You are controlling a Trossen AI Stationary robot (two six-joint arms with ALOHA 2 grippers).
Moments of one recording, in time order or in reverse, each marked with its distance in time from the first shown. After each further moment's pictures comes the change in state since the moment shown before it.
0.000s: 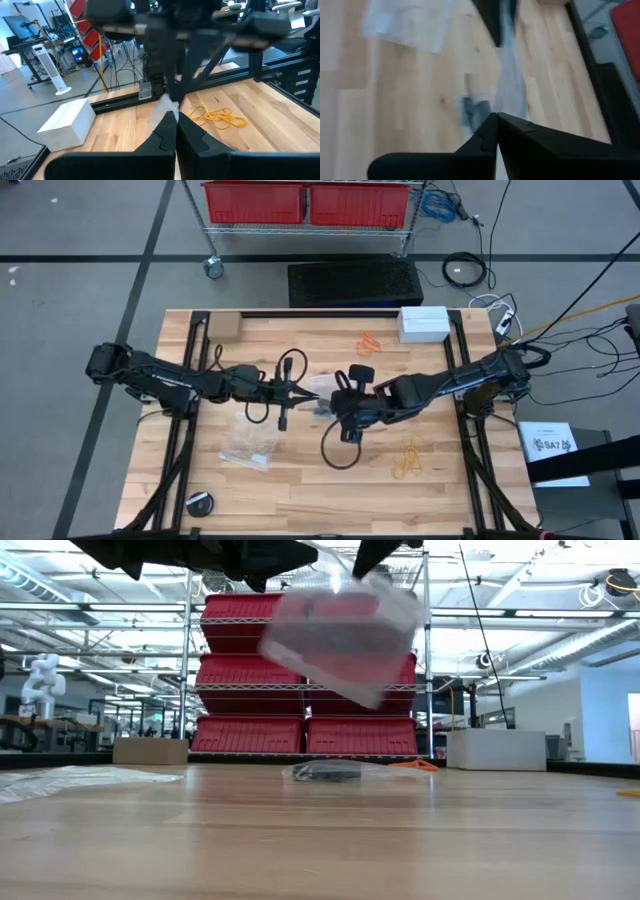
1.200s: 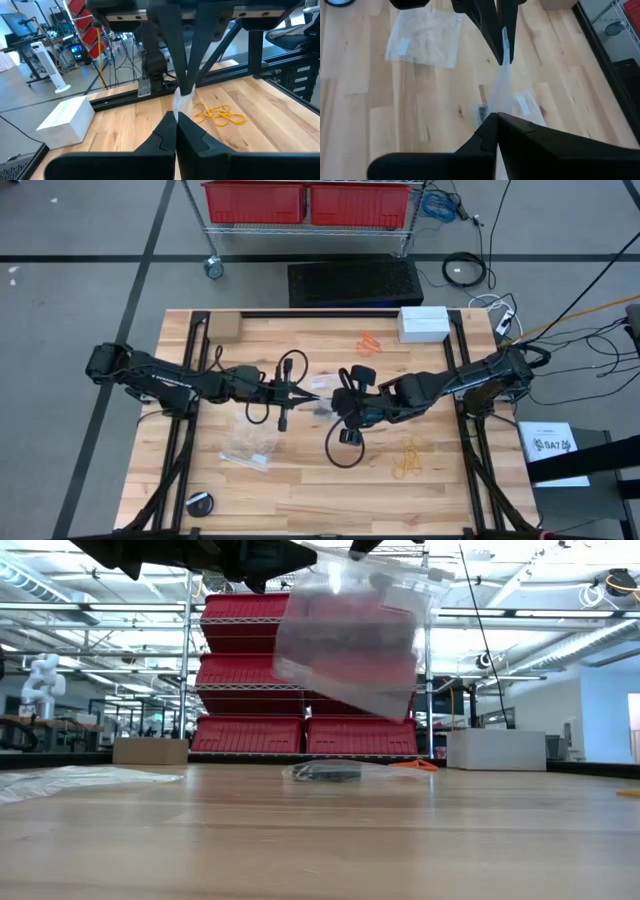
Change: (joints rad) left arm -0.001 0.000 0.000 -0.015 -0.004 0.000; right arm 0.019 -0.035 0.000 0.047 -0.064 0.085
